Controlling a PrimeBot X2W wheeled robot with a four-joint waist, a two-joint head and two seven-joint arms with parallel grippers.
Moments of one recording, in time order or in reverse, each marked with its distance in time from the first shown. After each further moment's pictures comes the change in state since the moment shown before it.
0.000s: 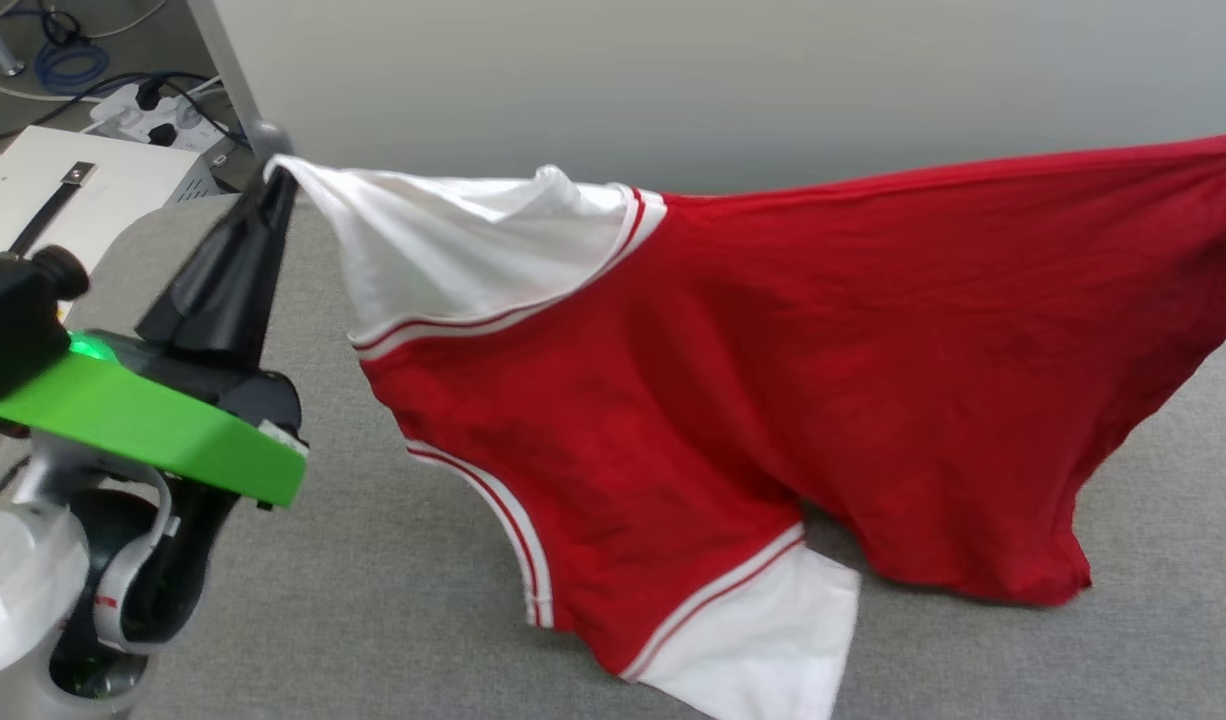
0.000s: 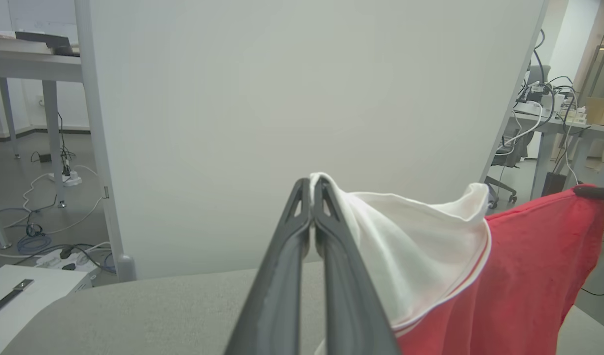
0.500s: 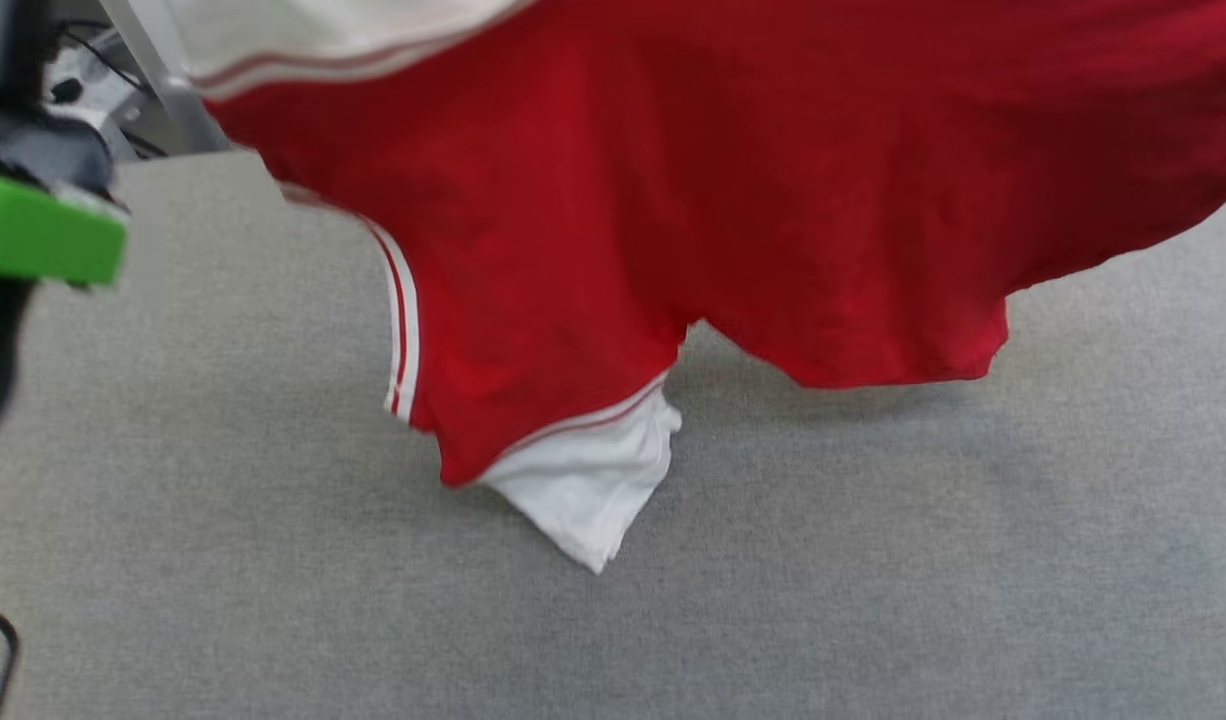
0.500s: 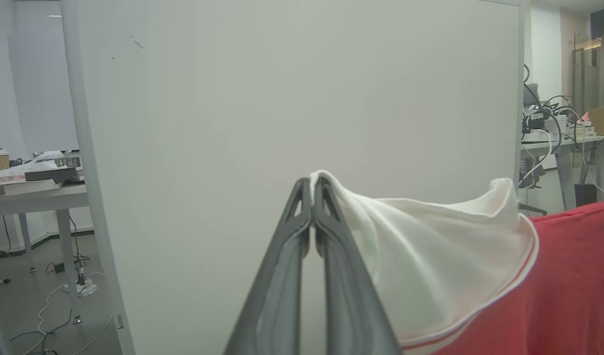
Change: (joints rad) left arm -0.347 0.086 0.076 0.061 0.047 -0.047 0.038; right arm -0.164 -0.014 -0.006 -0.085 0.030 0.000 -0.070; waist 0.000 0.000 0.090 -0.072
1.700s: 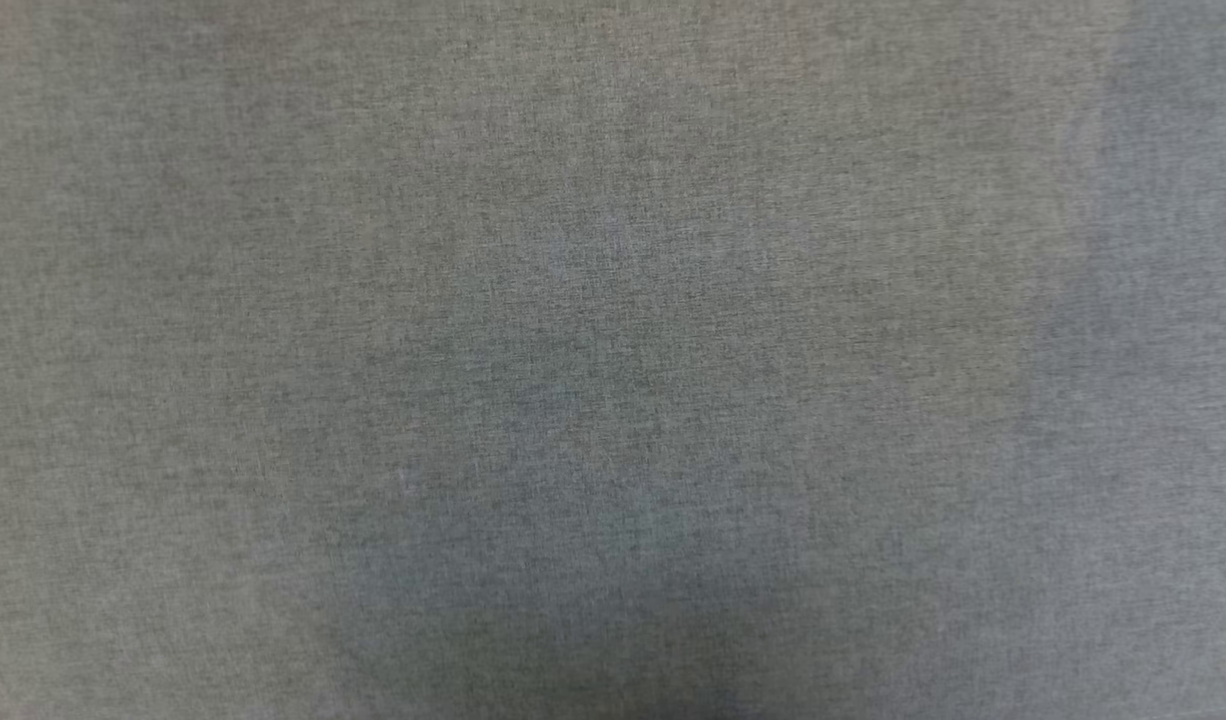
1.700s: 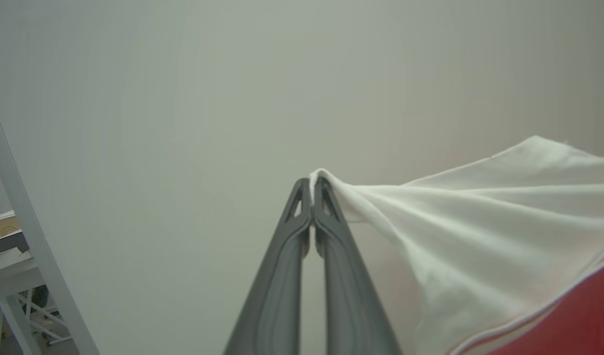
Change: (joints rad) left arm -1.285 -0.152 -0.244 1.033 0.380 -0.299 -0.218; right arm -0.880 0.104 0.097 0.768 -0.286 0.009 -0.696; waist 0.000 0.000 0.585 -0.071
